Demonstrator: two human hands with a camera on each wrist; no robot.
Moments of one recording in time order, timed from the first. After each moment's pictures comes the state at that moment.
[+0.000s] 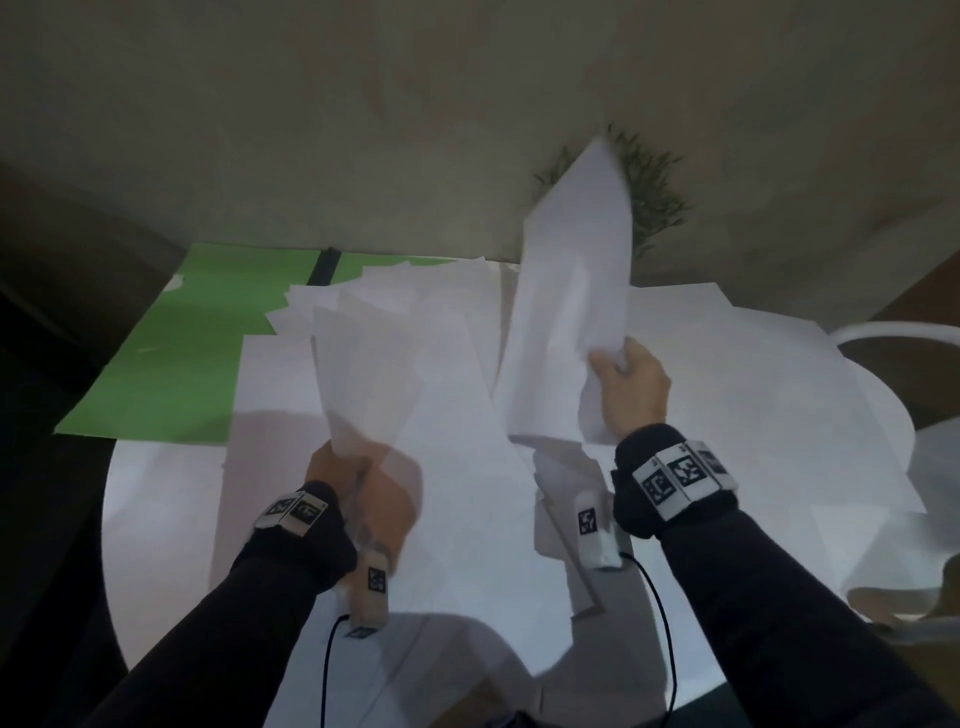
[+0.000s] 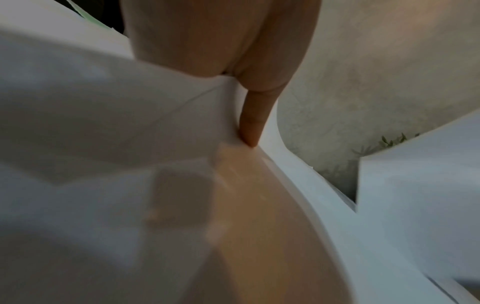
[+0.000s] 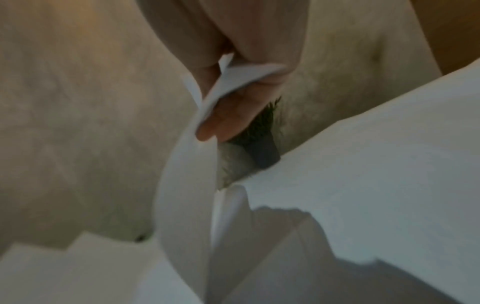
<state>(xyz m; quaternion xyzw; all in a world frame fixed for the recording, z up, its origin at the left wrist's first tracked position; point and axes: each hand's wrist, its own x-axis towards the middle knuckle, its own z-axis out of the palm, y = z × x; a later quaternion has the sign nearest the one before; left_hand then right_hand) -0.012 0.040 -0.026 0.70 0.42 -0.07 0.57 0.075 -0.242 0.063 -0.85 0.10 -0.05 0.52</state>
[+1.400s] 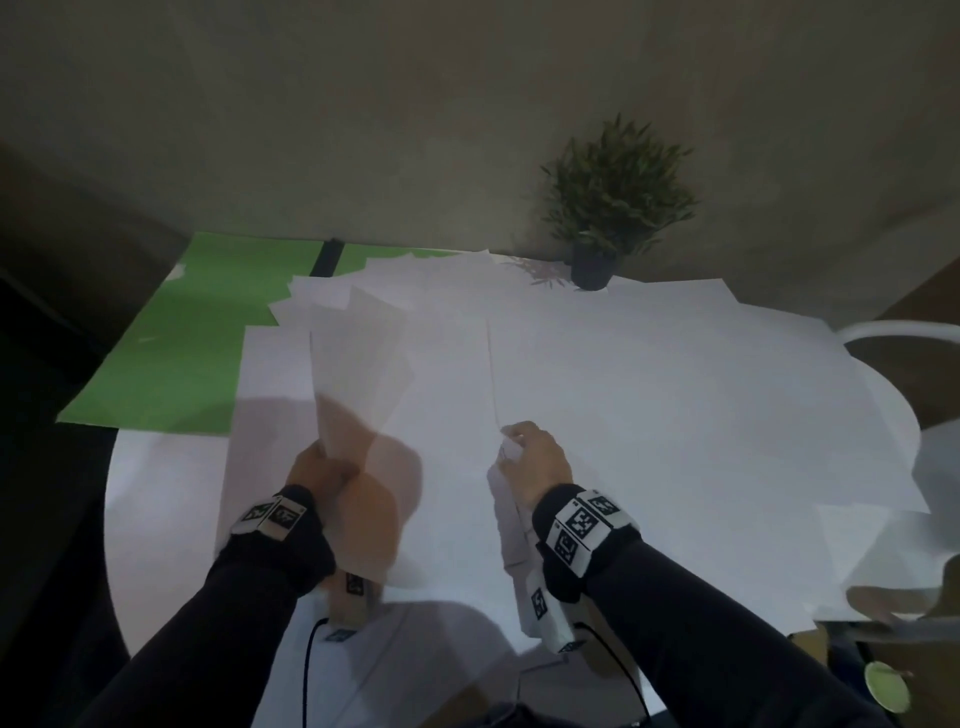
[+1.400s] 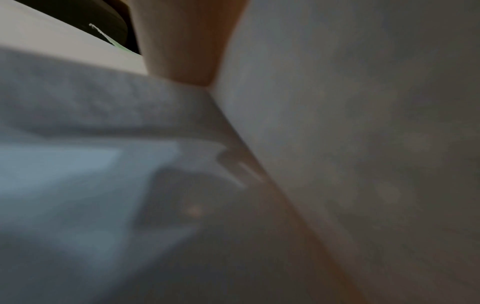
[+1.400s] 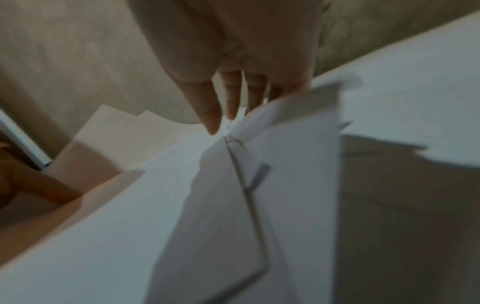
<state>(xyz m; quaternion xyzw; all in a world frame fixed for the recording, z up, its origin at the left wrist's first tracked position) -0.026 0.057 -0.022 0.75 0.40 -0.10 0.52 0.030 -0.184 -0.028 -0.92 0.01 0.21 0.32</state>
